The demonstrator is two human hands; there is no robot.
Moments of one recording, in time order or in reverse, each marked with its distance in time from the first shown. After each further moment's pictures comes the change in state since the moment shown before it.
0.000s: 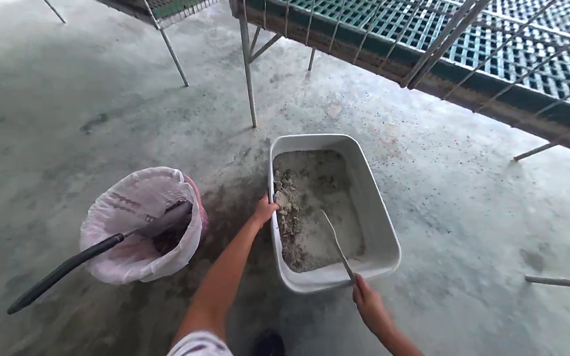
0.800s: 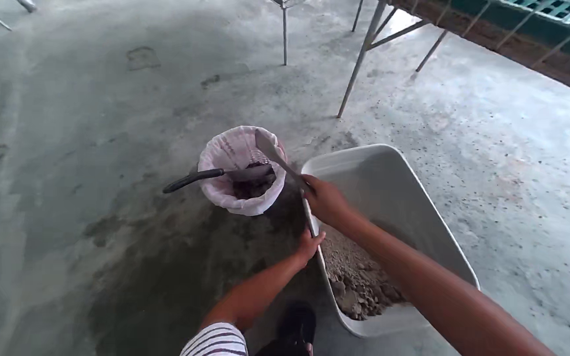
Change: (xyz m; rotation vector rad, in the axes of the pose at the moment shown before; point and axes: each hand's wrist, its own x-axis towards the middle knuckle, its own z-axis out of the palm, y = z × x) left_hand -0.131 -0.102 0.014 -0.404 0.214 -0.091; right_hand -0.015 -0.371 0.035 -0.420 -0.361 -0.663
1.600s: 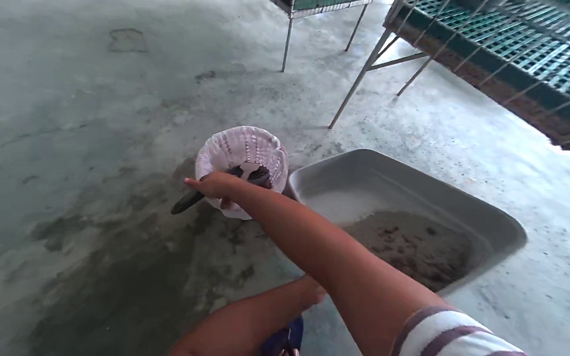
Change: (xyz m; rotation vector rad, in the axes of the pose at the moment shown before) left_hand -0.127 0.094 -0.003 -0.378 -0.396 -0.277; right_hand 0.129 -0.149 0.108 -0.020 -0.439 -0.031
